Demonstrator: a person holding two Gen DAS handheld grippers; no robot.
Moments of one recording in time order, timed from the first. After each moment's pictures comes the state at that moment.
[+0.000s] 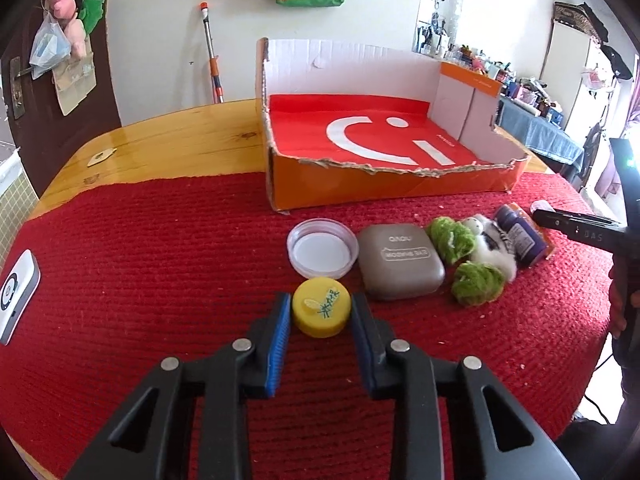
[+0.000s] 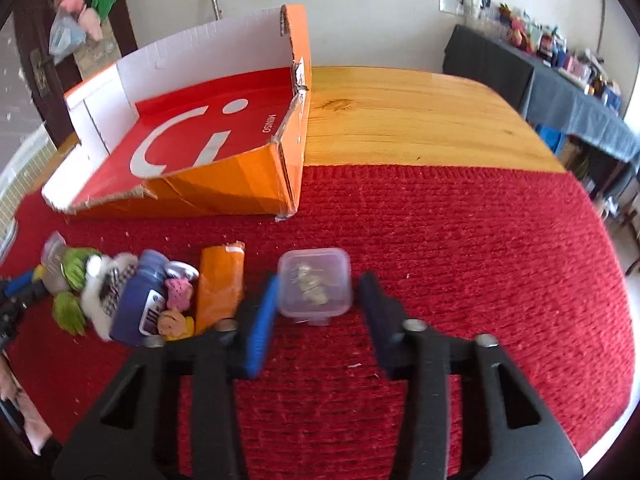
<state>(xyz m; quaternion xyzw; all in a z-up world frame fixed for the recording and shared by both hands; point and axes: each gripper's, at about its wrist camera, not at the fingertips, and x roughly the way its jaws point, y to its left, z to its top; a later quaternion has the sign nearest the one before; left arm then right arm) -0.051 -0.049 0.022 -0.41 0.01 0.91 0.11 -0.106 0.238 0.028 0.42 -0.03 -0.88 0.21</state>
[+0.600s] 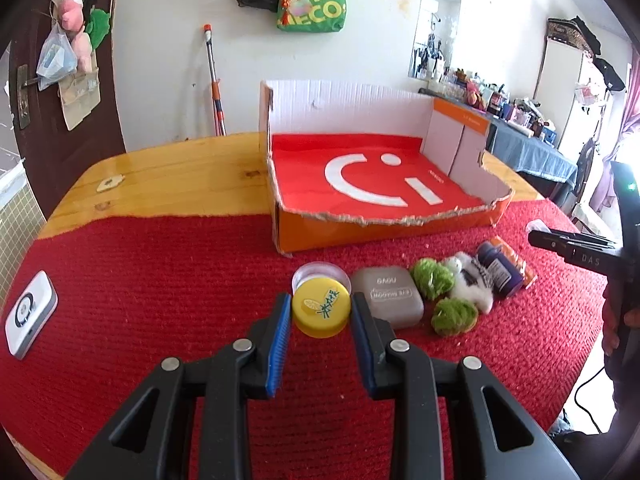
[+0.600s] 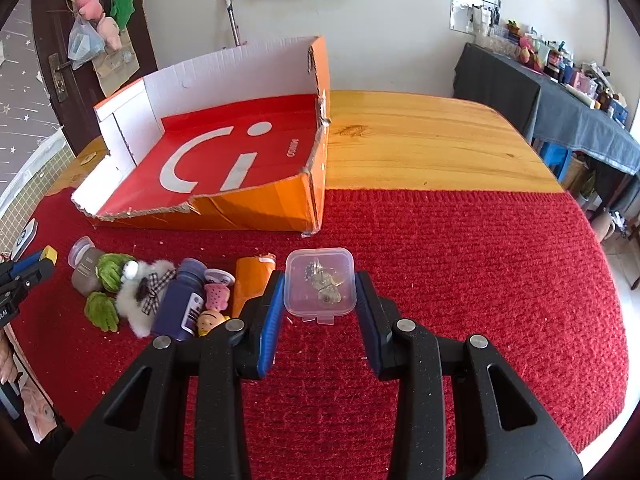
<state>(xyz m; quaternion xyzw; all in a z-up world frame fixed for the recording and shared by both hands) -0.047 -0.052 0.056 -0.36 0.00 0.92 0.11 -0.091 0.241 0.057 0.39 -0.03 -0.89 0.24</state>
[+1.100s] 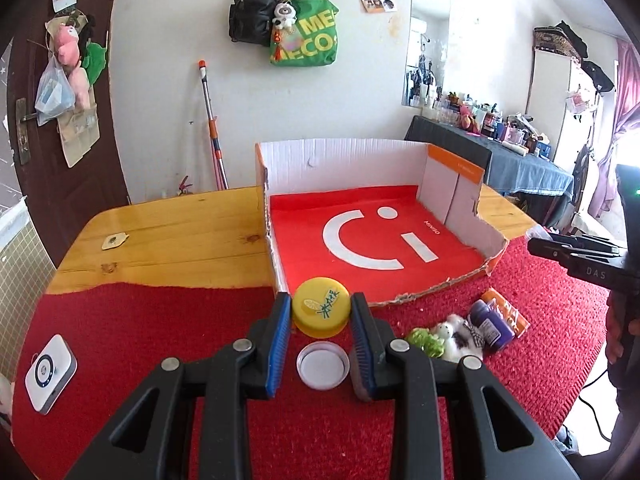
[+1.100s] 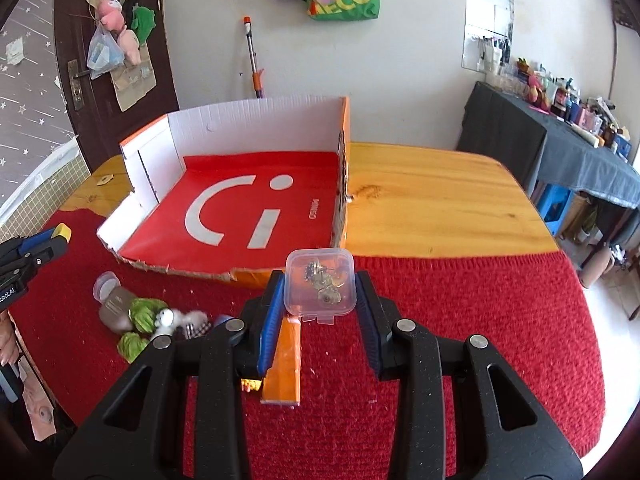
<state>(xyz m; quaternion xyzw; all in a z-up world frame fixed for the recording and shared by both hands) -0.070 -0.045 0.094 -0.31 0.01 0.94 0.12 -0.095 0.232 0.104 0.34 -0.01 -0.90 0.27</state>
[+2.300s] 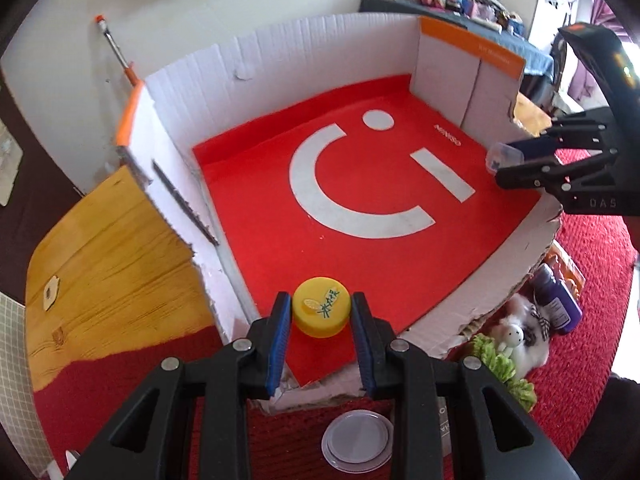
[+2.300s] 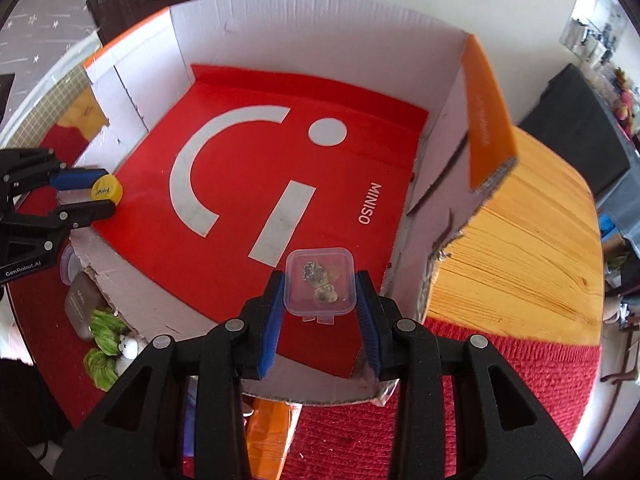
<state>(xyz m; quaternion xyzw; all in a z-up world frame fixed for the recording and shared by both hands) -0.196 -0.004 0.048 -0.50 0.15 0.83 0.20 -0.186 0.137 0.074 0.48 0.18 -0.76 0.40</state>
